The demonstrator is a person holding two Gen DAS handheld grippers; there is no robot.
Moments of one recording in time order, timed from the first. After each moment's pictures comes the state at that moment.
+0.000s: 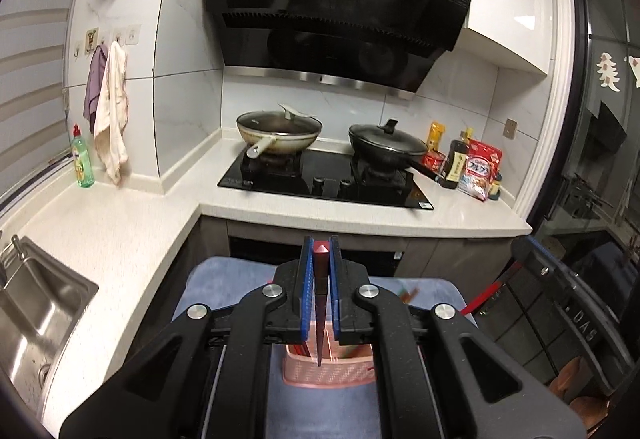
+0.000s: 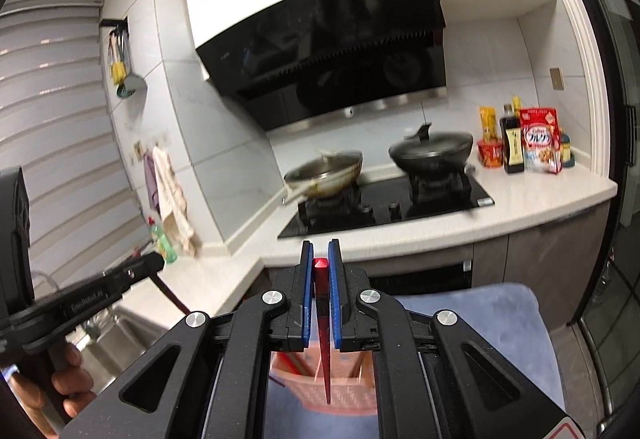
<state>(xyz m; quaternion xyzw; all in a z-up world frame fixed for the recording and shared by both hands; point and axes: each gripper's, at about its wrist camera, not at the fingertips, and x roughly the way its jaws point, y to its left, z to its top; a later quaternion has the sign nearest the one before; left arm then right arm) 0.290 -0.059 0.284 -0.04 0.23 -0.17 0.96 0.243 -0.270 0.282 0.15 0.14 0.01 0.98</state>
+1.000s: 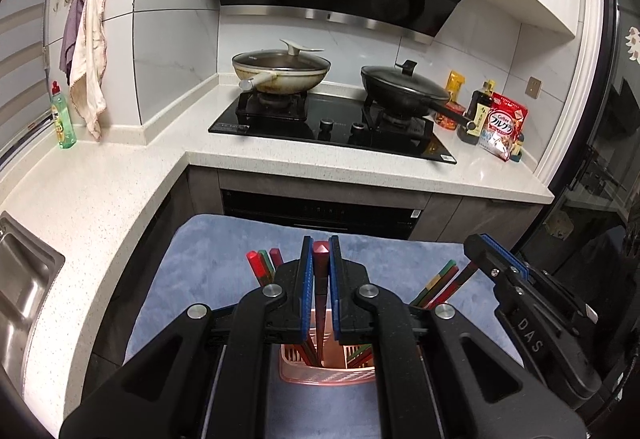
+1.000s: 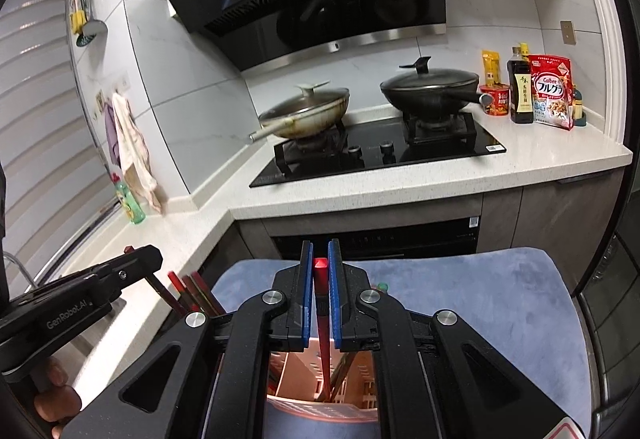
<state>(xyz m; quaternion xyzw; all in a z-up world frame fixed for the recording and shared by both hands) 0.367 -0.086 0.193 -0.02 0.32 -0.16 0.93 0.343 -0.261 0.179 0.14 0.25 0.00 0.96</state>
